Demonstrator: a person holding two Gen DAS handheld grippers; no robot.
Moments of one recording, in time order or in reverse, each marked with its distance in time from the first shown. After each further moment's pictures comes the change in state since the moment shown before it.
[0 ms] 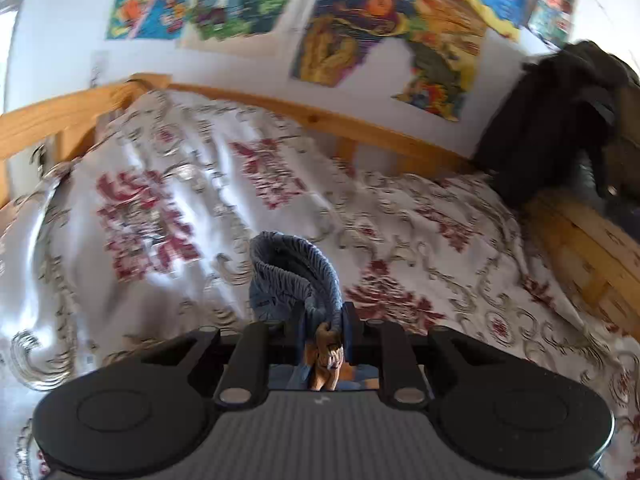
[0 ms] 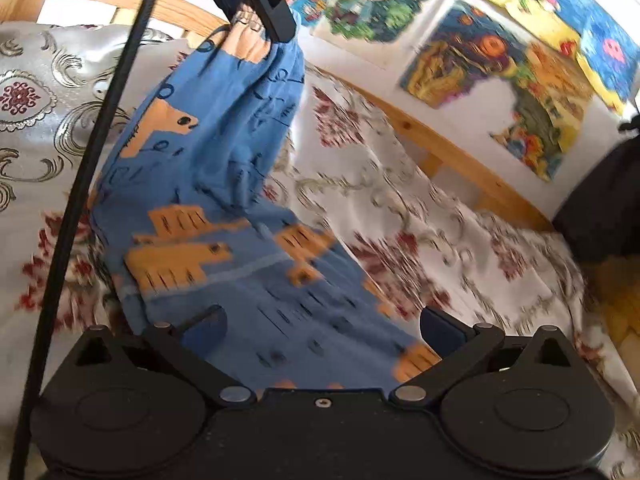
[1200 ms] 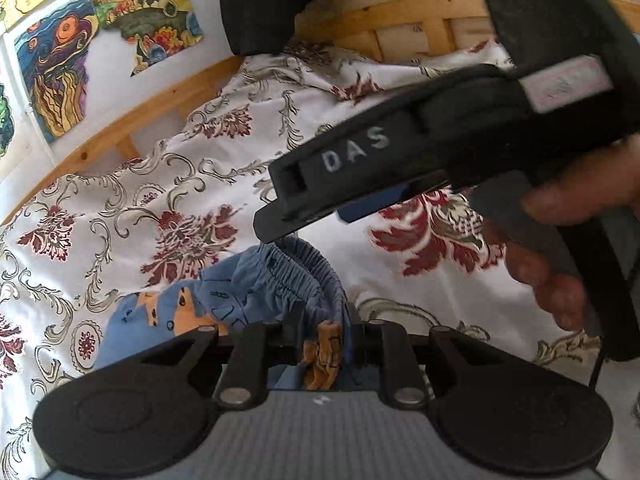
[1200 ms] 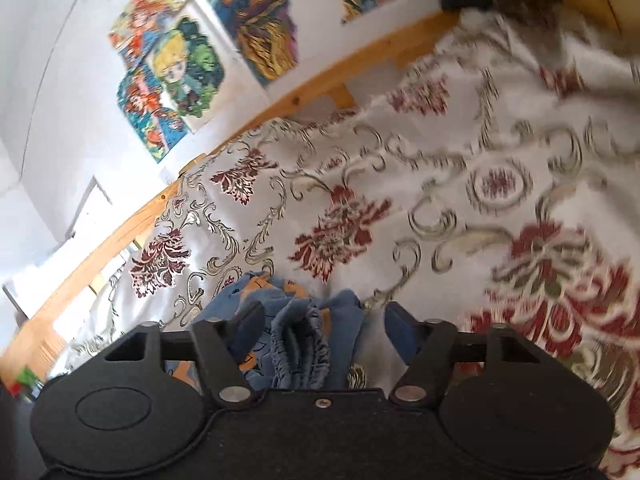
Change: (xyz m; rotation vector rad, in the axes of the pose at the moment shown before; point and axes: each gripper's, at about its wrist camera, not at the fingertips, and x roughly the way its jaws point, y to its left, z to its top) left arm 0.066 -0.229 -0.161 0.773 0.152 -0.081; right arm 0.004 -0.221 -0.099 0.979 0.026 0.438
